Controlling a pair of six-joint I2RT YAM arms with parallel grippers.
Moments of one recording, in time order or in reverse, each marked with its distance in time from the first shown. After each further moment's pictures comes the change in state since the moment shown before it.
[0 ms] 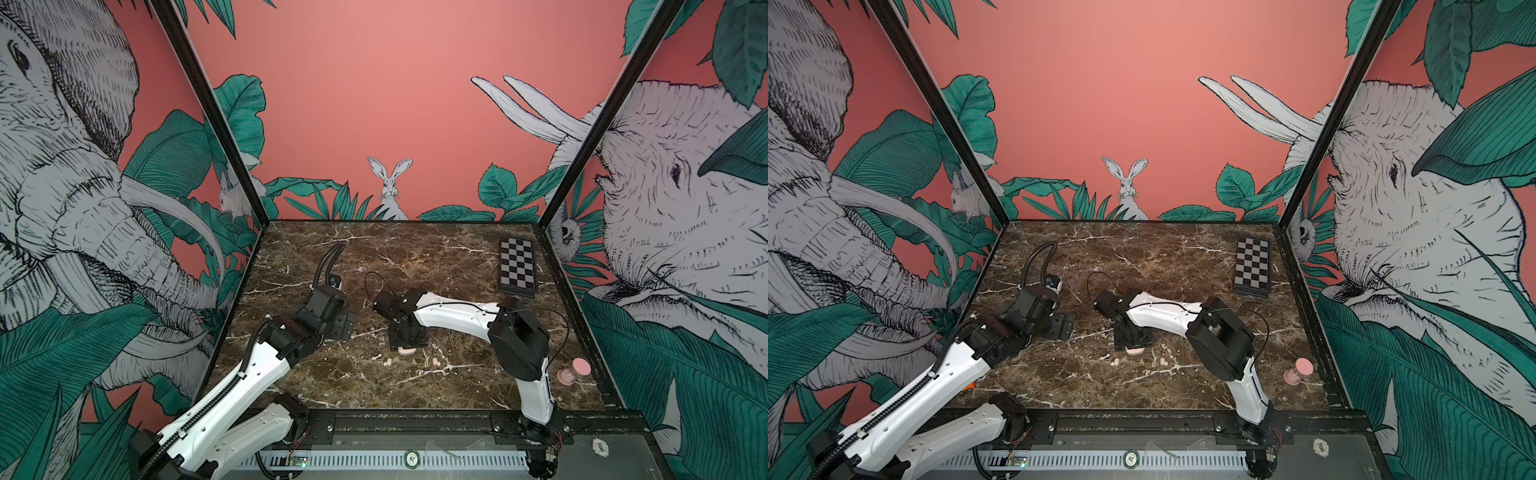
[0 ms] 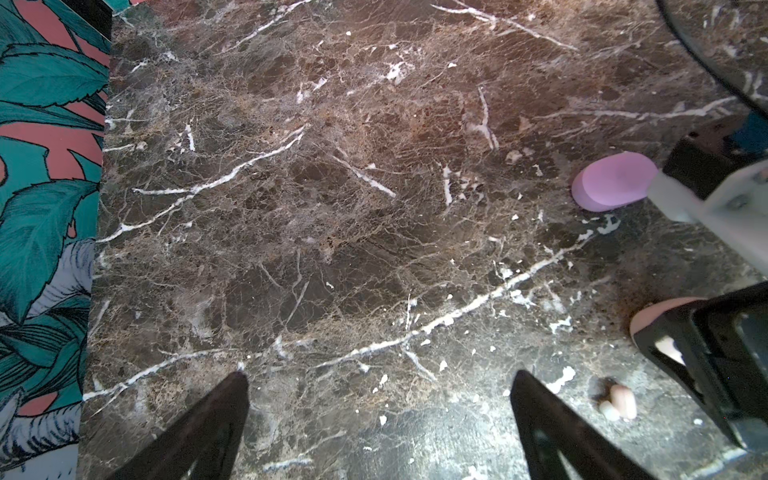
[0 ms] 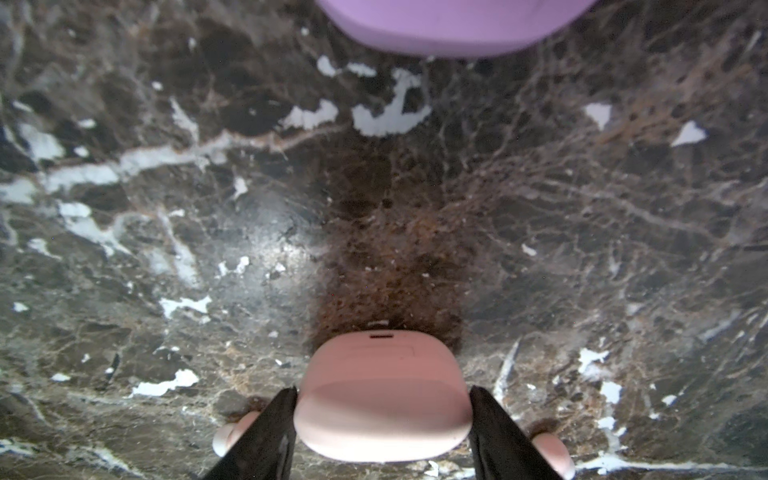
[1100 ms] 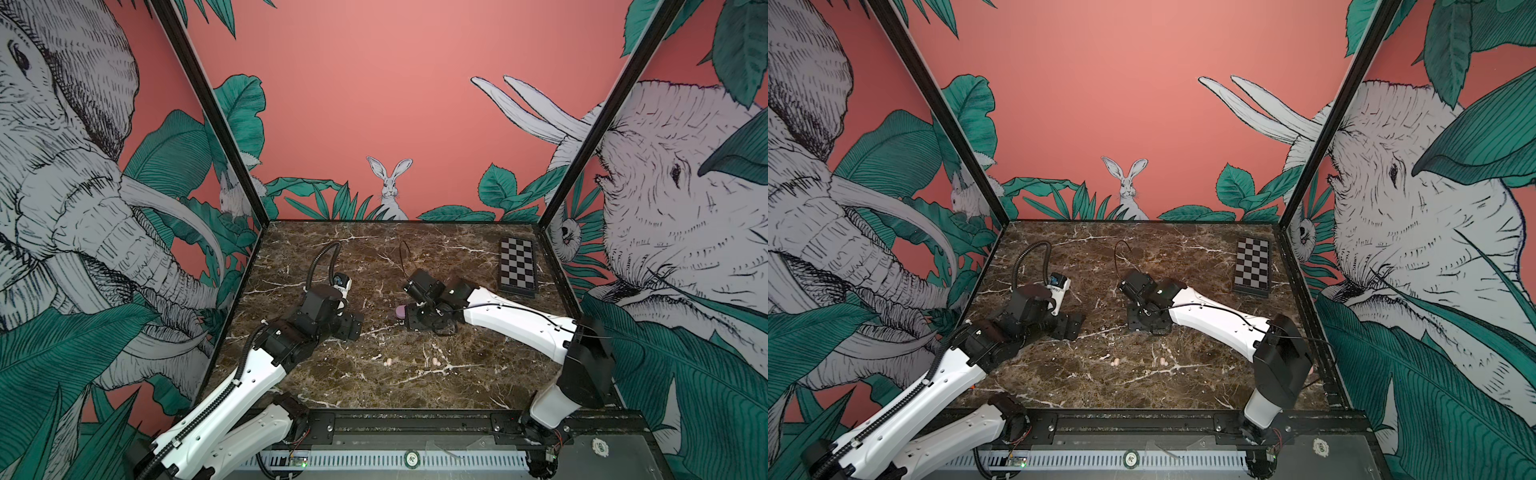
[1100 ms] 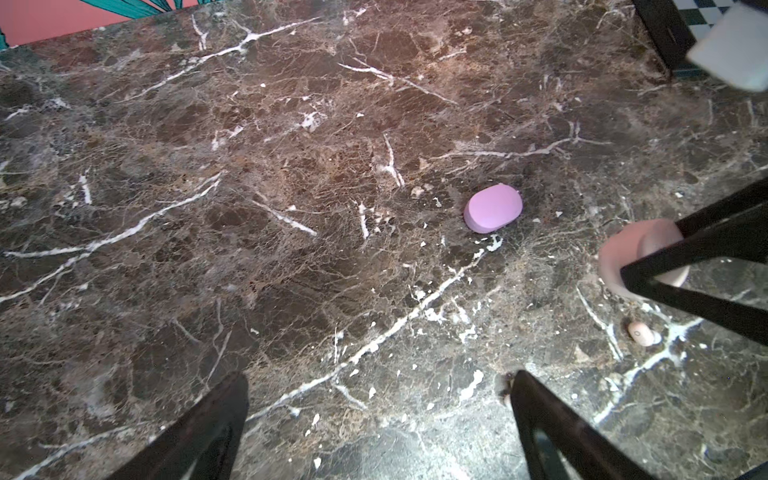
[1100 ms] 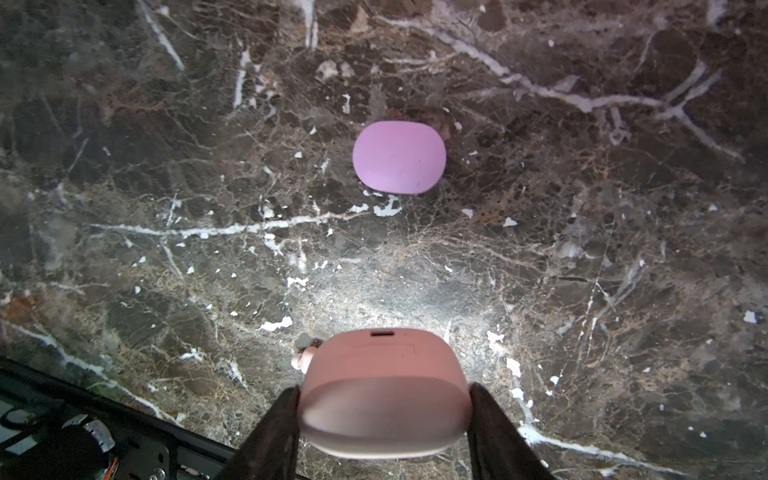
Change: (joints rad) left arm 0.000 -0.041 -0.024 0.142 0.213 0.045; right arm -0.088 -0.393 -0.159 0.134 0.014 -0.131
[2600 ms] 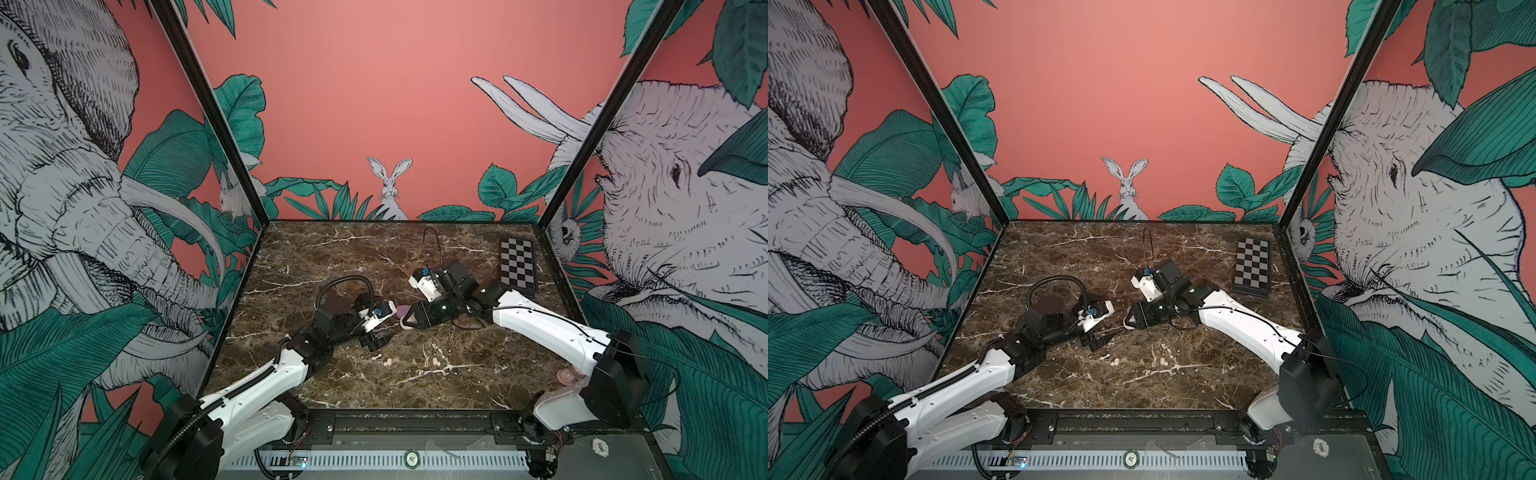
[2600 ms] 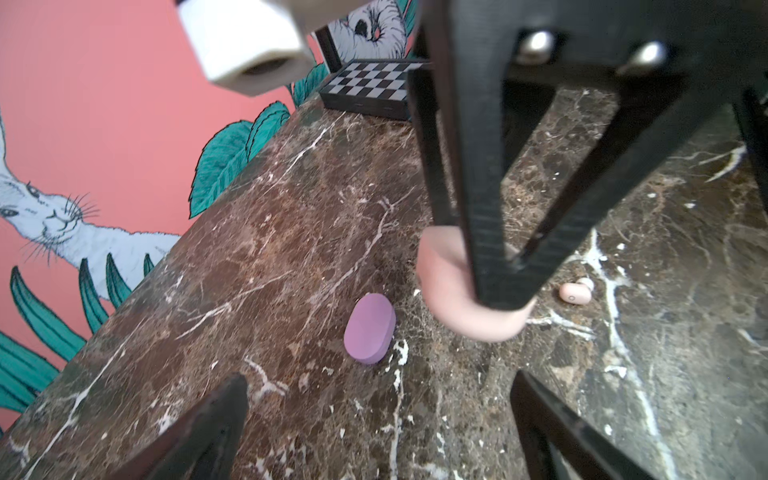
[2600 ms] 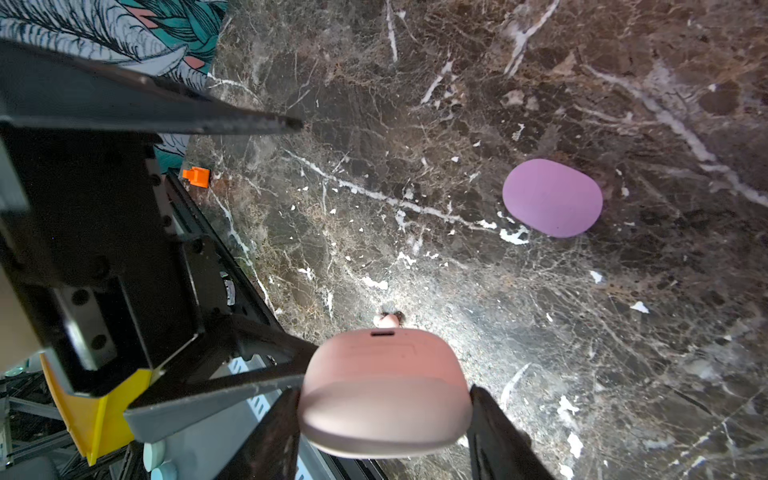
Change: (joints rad) left arm -0.038 0.134 -0.367 0.869 0.509 0.703; right arm -0.165 -0.157 -0.177 0.235 -0.491 -0.364
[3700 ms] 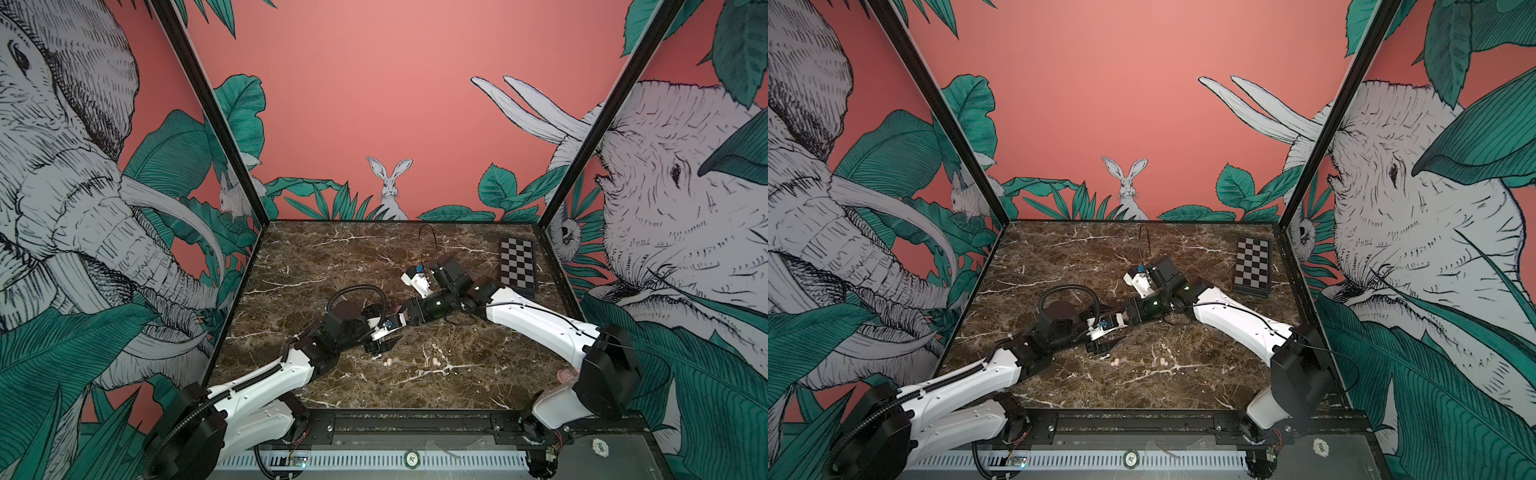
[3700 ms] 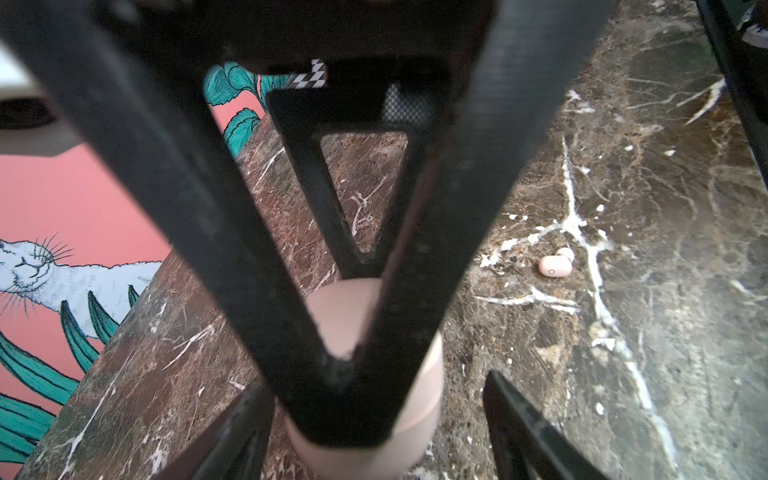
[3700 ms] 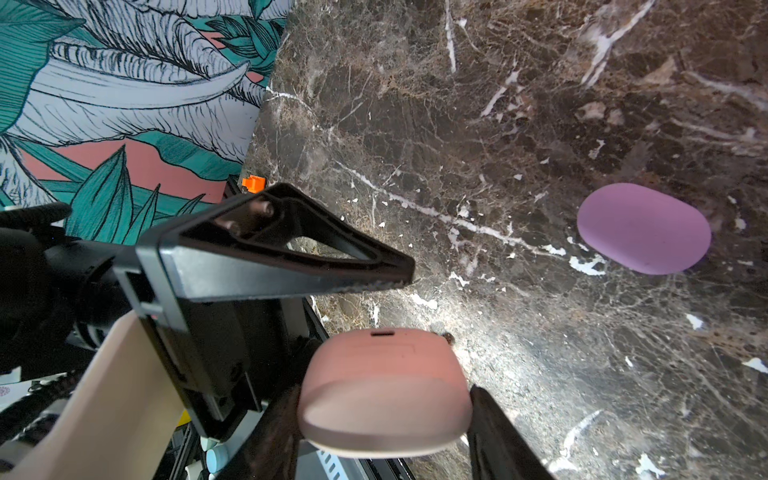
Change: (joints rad) left arm -0.079 0.047 -0.001 0.003 -0.066 0.093; right arm 0.000 0.053 0.023 0.094 -0.123 0.062
